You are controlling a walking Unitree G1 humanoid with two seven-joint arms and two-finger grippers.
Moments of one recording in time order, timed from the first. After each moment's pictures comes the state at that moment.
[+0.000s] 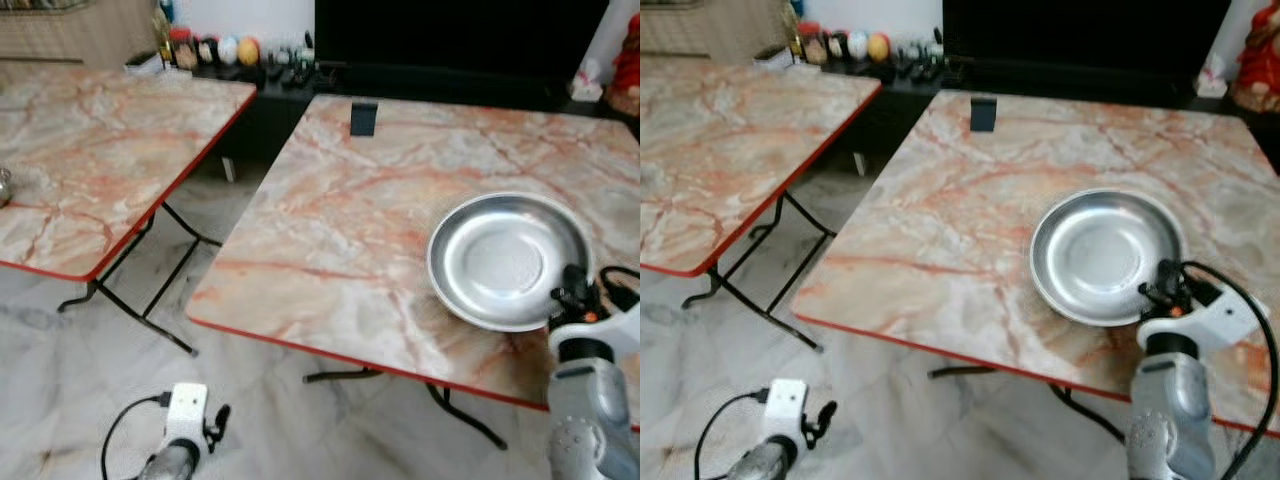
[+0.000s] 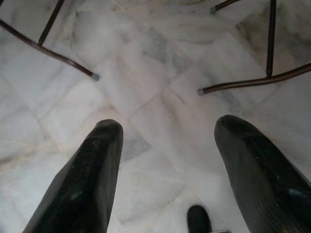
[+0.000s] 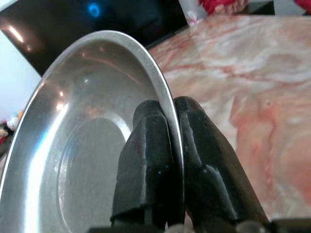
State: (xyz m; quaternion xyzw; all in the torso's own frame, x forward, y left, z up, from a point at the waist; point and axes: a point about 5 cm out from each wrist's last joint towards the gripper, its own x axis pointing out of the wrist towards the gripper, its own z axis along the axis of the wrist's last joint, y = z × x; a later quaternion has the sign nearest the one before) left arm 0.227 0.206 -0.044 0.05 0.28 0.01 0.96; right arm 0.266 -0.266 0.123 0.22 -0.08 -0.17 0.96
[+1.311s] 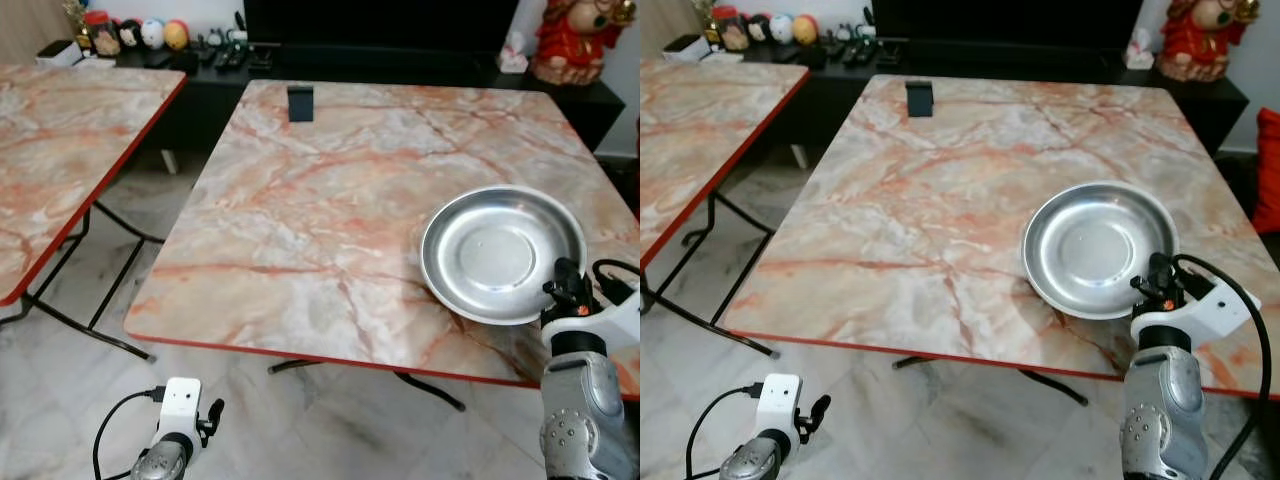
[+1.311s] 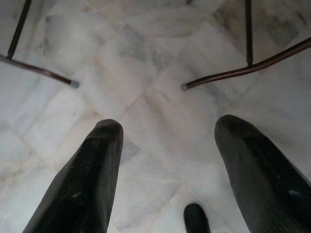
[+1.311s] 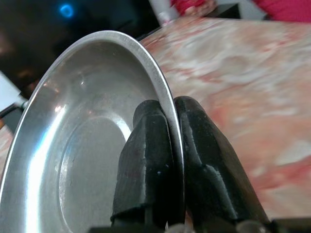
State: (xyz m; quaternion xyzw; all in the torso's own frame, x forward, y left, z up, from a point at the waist) left arm 0.229 0.209 -0.042 0.05 0.28 0.01 0.96; right arm 0.272 -0.259 0.126 0.23 -0.08 -0.16 0.96
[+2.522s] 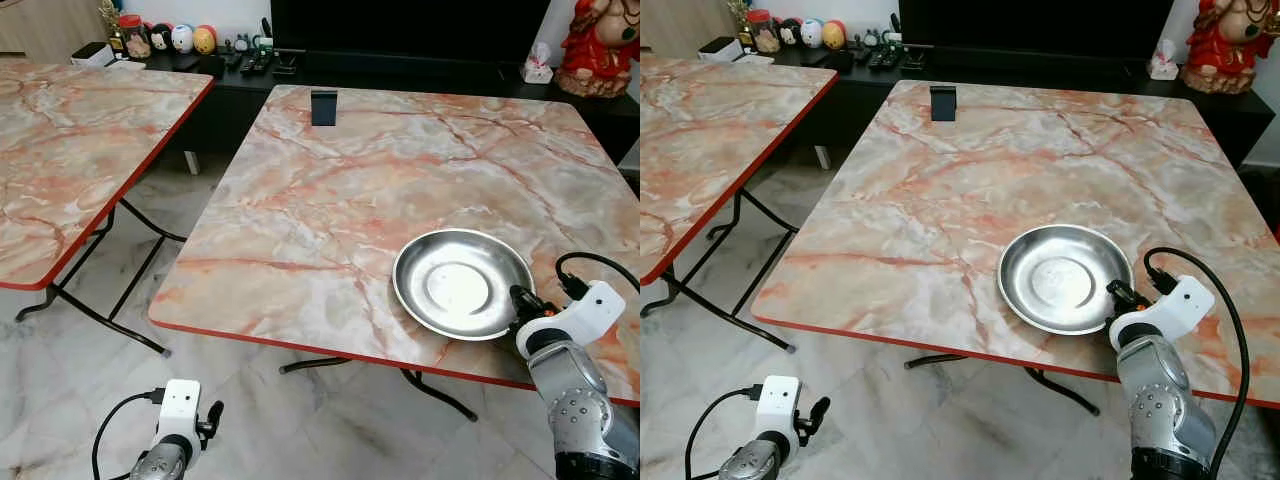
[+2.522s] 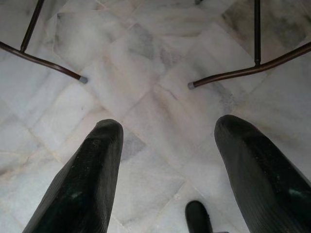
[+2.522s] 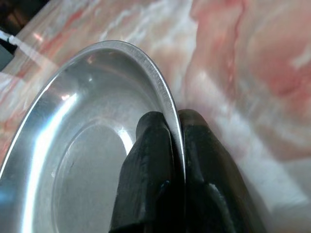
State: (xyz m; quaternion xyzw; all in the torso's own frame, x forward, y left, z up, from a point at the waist) left arm 0.227 0.210 -0.044 0.05 0.28 0.01 0.96; right arm 0.285 -0.257 0.096 0.32 0.13 -0.16 0.93
